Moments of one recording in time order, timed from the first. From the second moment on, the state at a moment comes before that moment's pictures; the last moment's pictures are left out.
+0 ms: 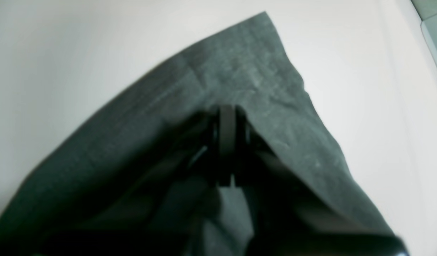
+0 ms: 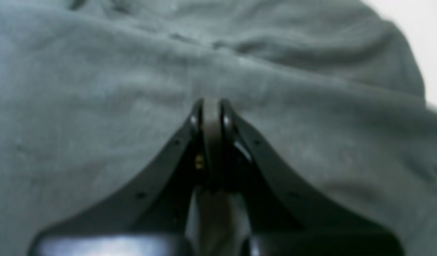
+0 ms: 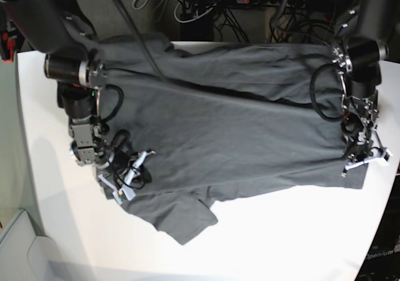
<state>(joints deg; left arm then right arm) -30.3 -20.0 -18.6 20.4 -40.7 0.5 -0.4 34.5 5.8 13.3 26.0 -23.8 39.7 3.3</state>
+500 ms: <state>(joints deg) -30.3 -19.9 -18.6 20.4 -40.6 0.6 -0.4 17.3 5.3 9.4 54.8 -21.4 38.5 -9.7</state>
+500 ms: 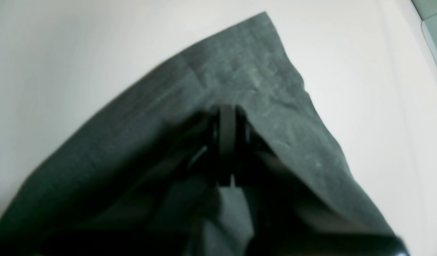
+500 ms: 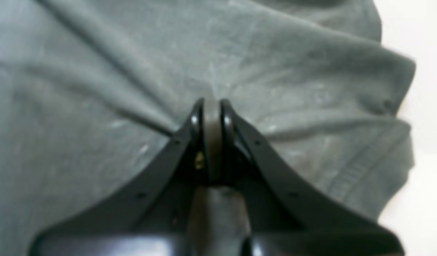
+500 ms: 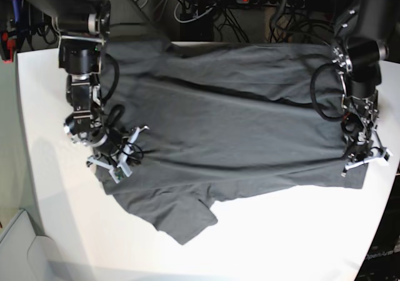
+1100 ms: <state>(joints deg) -30.3 -19.3 -18.6 20.4 -40.4 1.1 -1.3 9.2 7.7 -6.2 76.2 -23.8 40.4 -28.0</state>
